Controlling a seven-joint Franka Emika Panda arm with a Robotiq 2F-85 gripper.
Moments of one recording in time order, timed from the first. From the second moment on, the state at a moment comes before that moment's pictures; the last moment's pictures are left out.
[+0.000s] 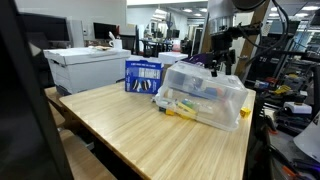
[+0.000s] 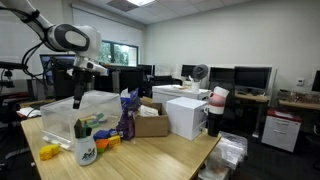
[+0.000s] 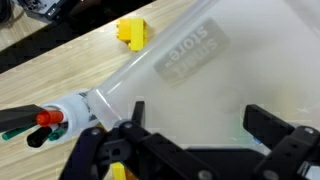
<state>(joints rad) -0.02 -0.22 0.06 -2.50 0.04 2.03 0.50</state>
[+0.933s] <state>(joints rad) -0.02 -0.22 0.05 -2.50 0.04 2.04 0.53</state>
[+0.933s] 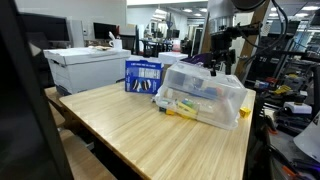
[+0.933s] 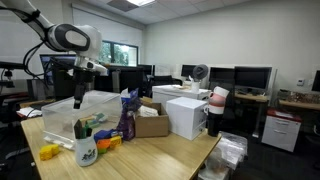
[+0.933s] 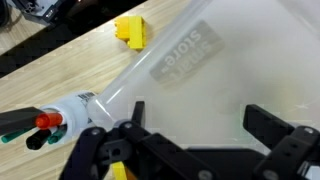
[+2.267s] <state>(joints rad) -0.04 -0.22 0.04 -2.50 0.03 2.06 0.62</state>
